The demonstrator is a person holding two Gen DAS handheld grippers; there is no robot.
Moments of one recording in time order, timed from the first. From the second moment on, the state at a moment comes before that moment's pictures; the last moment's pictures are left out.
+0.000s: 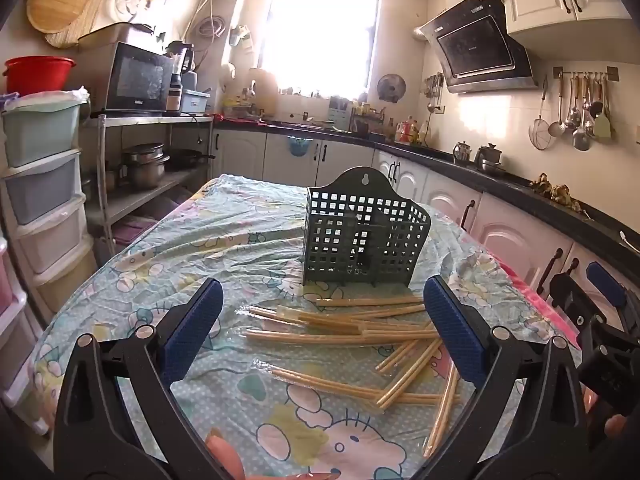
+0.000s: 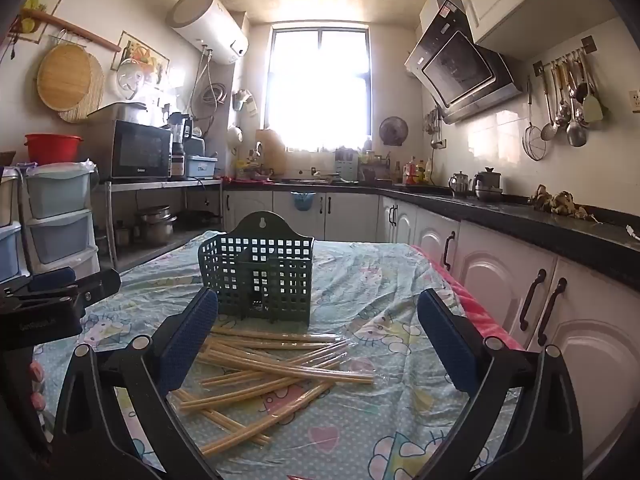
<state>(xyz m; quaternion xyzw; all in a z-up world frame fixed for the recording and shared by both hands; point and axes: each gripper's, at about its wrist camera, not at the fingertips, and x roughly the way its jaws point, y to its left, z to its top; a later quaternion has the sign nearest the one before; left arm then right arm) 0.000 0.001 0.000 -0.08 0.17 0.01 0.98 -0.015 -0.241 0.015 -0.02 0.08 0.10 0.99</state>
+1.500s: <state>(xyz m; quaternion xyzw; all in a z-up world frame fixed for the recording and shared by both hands) -0.004 -0.002 0.009 -0.07 0.15 0.01 0.99 -0.022 -0.236 0.015 -0.03 0.08 0.12 0.99</state>
